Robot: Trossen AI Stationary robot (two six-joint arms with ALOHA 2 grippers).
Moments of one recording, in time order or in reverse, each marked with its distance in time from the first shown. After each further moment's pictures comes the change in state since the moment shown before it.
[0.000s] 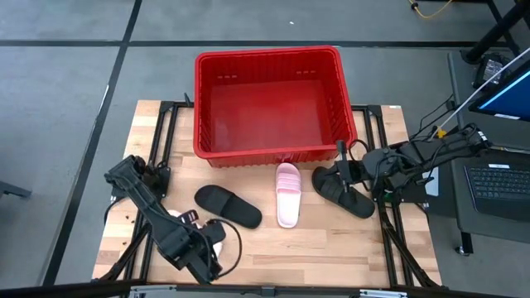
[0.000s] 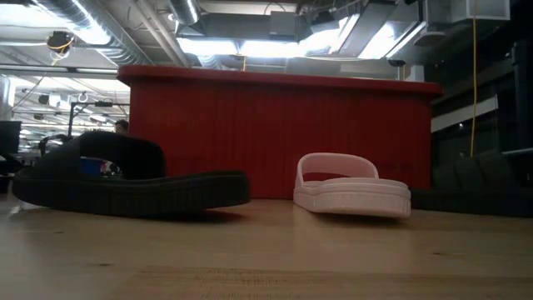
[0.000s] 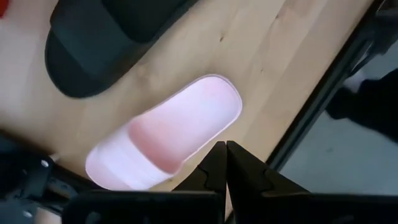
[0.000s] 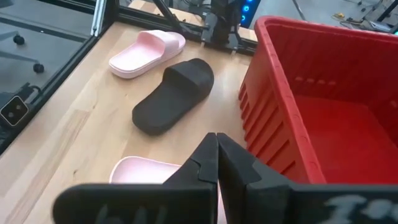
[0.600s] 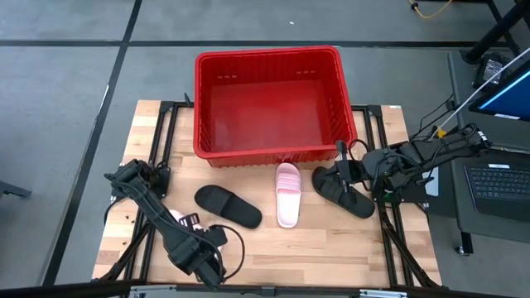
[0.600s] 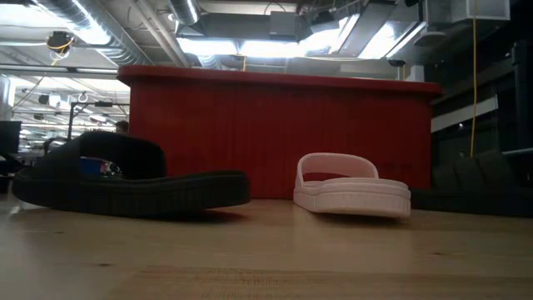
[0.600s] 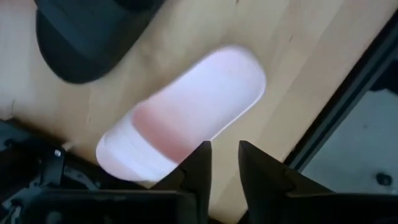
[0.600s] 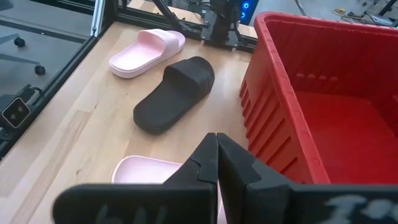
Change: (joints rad) left arm 0.000 0.046 -0.082 0.000 0.082 0.044; right arm 0.000 -0.001 0.000 -0.008 0.000 0.023
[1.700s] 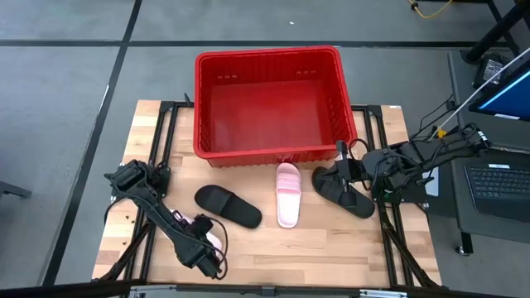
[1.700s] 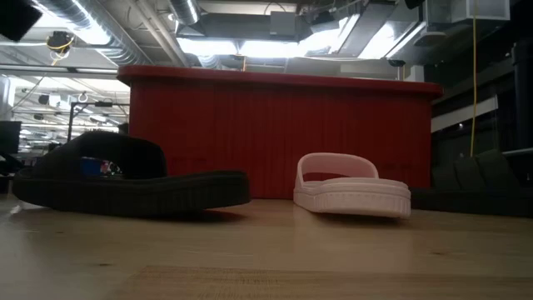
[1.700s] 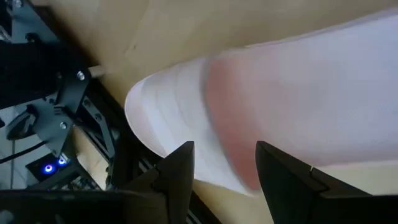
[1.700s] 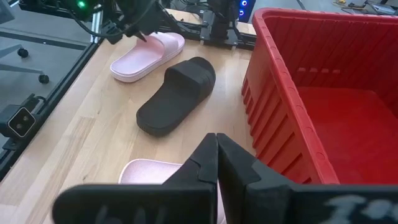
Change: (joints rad) left arm -0.021 0.000 -0.437 0.101 0.099 -0.357; right arm 0.000 0.000 -0.001 0.001 0.000 0.056
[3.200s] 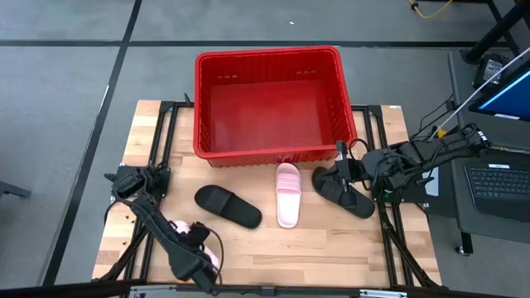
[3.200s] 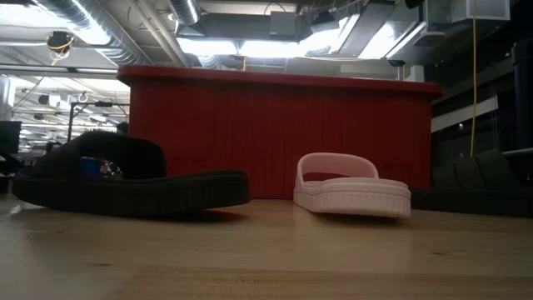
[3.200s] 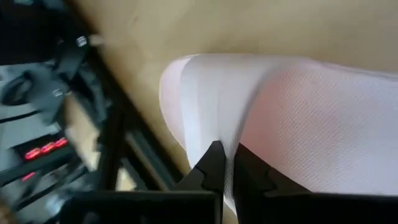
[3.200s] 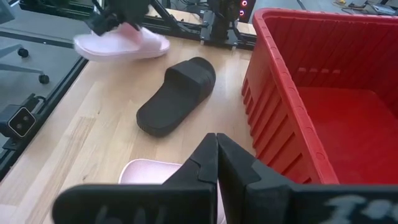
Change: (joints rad) left arm -0.069 0.063 0.192 -0.098 -0.012 -0.165; right arm 0.000 0.000 0.000 0.002 0.000 -0.004
